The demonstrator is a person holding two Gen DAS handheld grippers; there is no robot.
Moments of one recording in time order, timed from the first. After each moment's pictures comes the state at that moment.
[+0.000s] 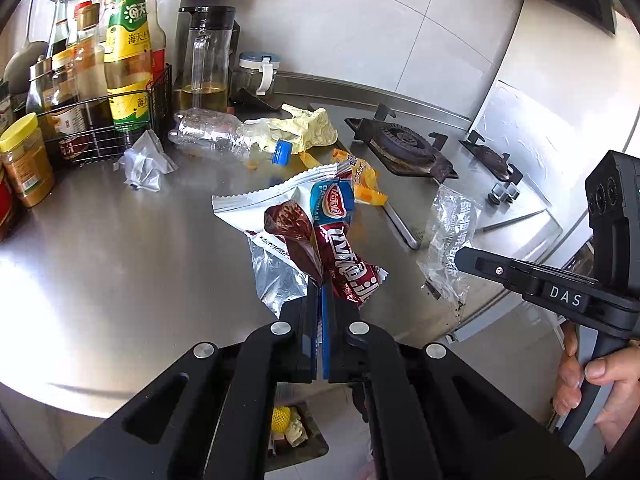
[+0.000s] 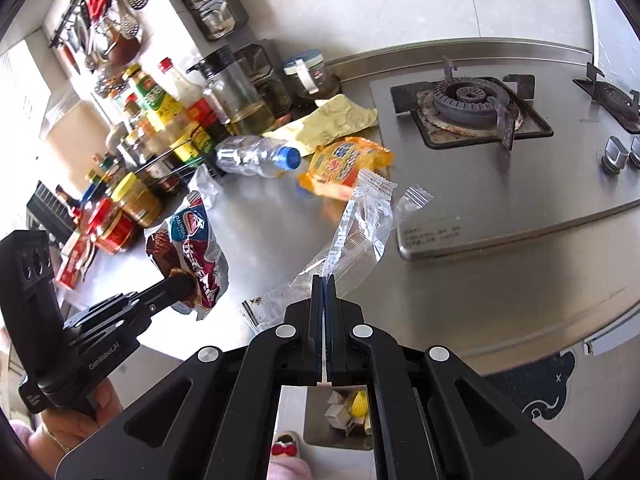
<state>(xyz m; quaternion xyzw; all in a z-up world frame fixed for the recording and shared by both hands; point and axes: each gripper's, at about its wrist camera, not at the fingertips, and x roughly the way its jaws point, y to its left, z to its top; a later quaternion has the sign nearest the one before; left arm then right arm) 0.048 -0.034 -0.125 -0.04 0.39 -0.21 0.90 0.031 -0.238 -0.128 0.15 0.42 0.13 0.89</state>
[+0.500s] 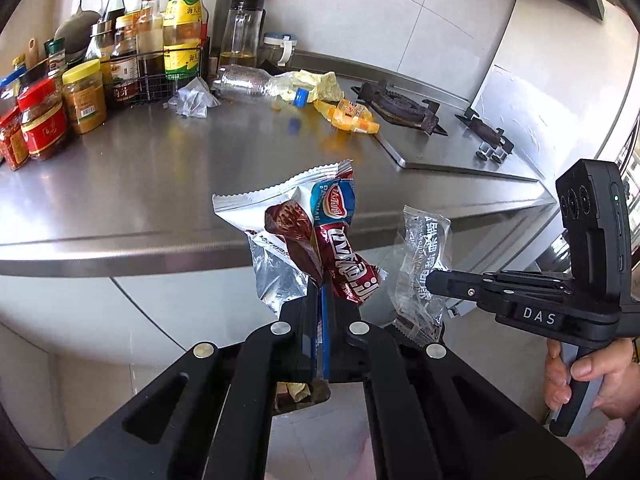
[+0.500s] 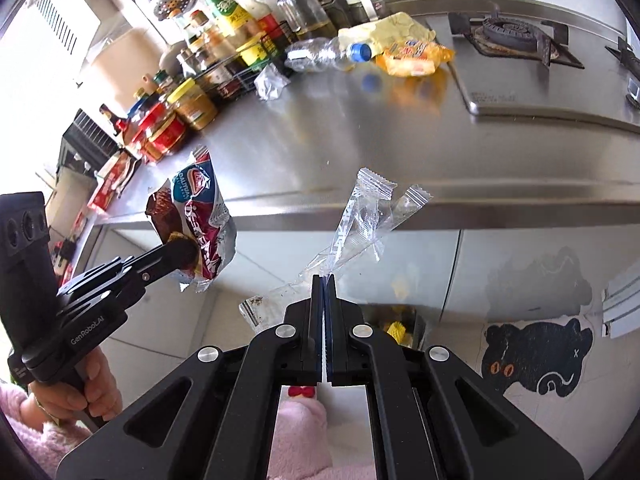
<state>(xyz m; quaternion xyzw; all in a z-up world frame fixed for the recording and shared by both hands) -0.066 0.003 -0.150 -0.05 0.41 -0.19 0.89 -0.058 -0.186 -0.175 0.12 0.49 0.20 0.84</state>
